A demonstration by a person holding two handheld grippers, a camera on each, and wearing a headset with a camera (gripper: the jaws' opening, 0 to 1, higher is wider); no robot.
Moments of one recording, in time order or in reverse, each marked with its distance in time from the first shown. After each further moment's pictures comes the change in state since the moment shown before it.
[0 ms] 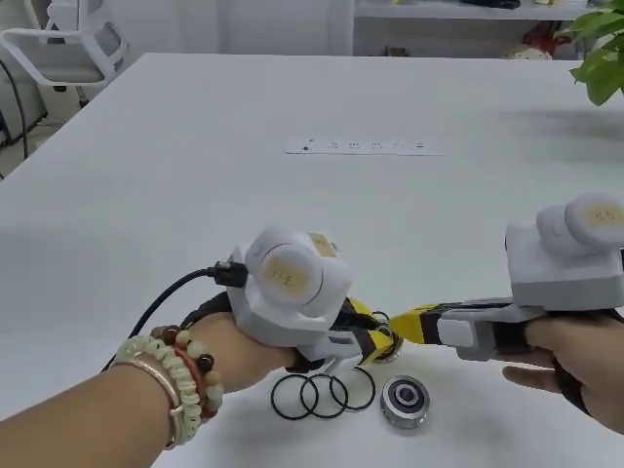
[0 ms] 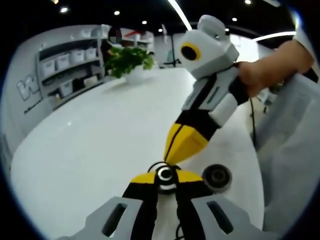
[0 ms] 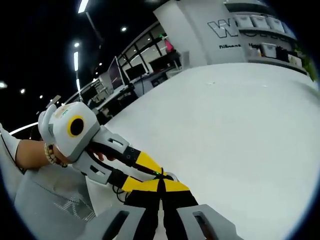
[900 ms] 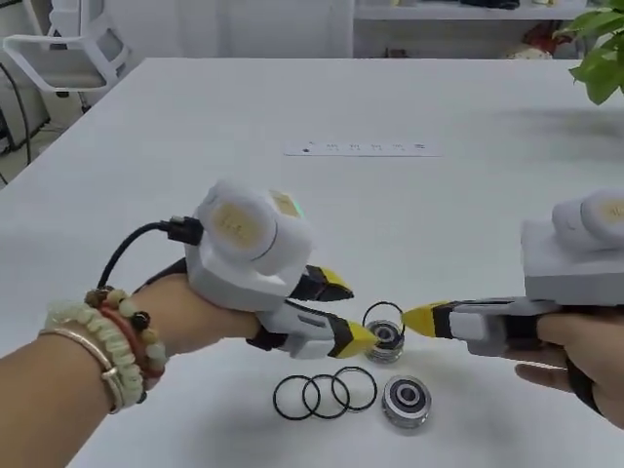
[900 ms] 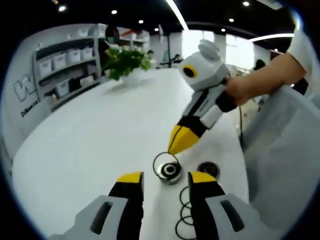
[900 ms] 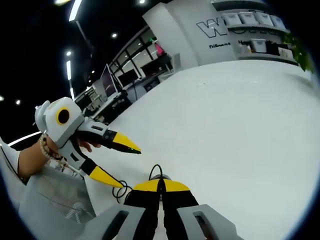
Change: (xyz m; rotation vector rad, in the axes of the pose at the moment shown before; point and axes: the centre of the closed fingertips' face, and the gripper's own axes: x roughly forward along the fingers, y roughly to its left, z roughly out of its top) left arm -0.047 0.009 0.017 0.014 0.014 -0.048; right arm -0.010 -0.007 0.006 0.073 -0.041 -0.028
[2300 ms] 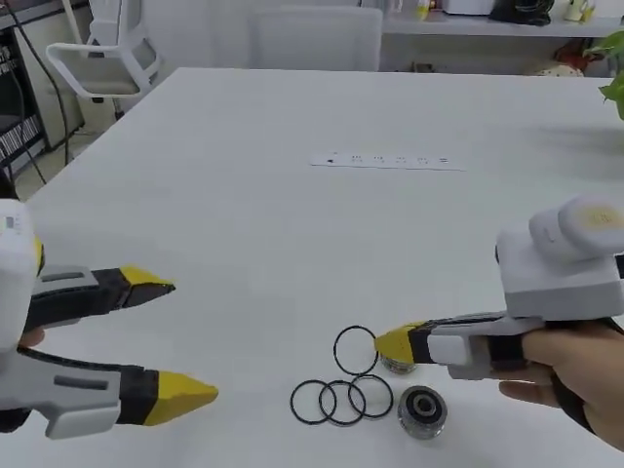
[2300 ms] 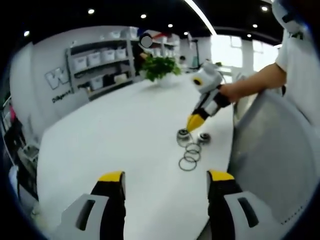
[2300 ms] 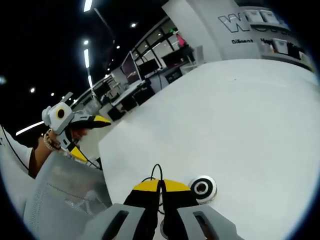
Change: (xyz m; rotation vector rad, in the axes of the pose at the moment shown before) left arm -0.160 -0.011 -0.061 -0.126 -0.021 0.258; right arm 0.020 0.058 -0.009 -0.083 0.096 0.165
